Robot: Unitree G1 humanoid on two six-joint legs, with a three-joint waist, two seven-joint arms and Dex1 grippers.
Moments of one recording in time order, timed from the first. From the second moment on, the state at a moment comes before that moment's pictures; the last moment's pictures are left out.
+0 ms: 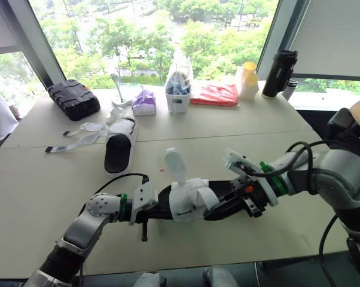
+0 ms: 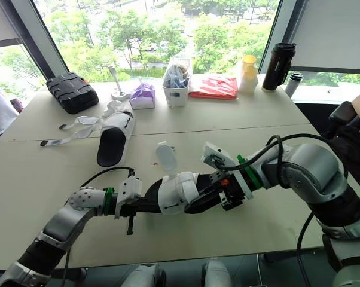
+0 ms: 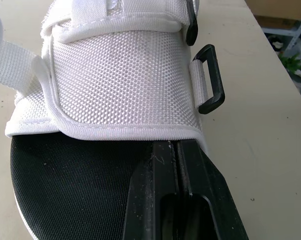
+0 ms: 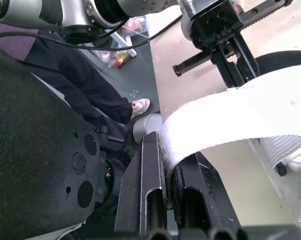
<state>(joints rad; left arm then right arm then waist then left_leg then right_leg) -0.22 0.56 -0.28 -0.04 -0.26 0.15 -1.12 -0.77 -0.86 0.31 -0.36 0.87 1.22 1.15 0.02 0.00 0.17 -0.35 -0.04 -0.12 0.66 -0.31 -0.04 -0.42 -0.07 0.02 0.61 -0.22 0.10</state>
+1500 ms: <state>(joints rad) -0.21 0.57 -0.28 -0.05 -0.25 0.14 -1.10 -1.06 -0.39 0.30 0.73 0.32 0.93 1.05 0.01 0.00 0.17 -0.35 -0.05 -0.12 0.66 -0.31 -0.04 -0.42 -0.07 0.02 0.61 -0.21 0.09</state>
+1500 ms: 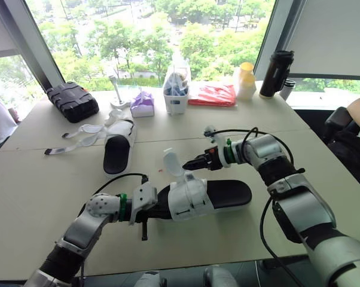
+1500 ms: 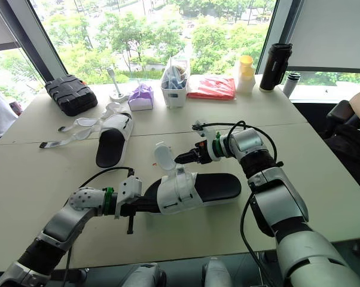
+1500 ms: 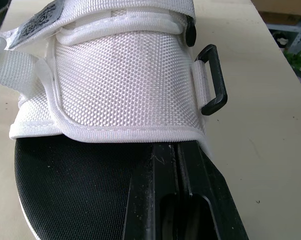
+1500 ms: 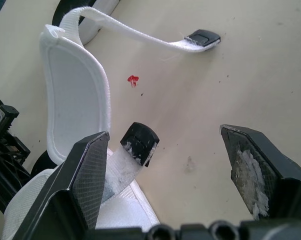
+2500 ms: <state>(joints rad) -0.21 0.56 -0.28 -0.05 -0.25 0.14 -1.10 -1.11 -0.39 0.17 0.72 0.32 1.07 1.17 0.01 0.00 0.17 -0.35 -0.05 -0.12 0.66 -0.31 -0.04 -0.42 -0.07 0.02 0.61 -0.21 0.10</state>
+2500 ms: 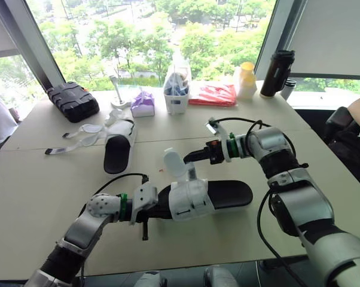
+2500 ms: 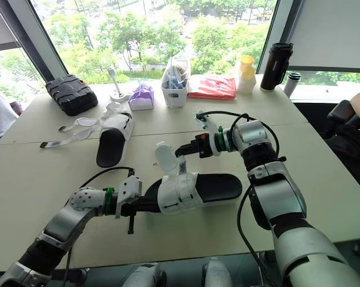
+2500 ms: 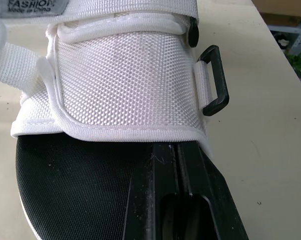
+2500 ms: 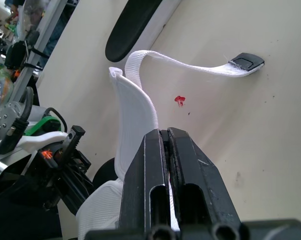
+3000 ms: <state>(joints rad) -0.23 0.57 -0.30 -0.04 -0.23 0.12 -1.10 -1.08 -0.49 0.07 0.25 0.58 1.31 1.18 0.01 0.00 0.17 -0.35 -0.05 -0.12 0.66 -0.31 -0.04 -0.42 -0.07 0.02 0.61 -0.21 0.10</state>
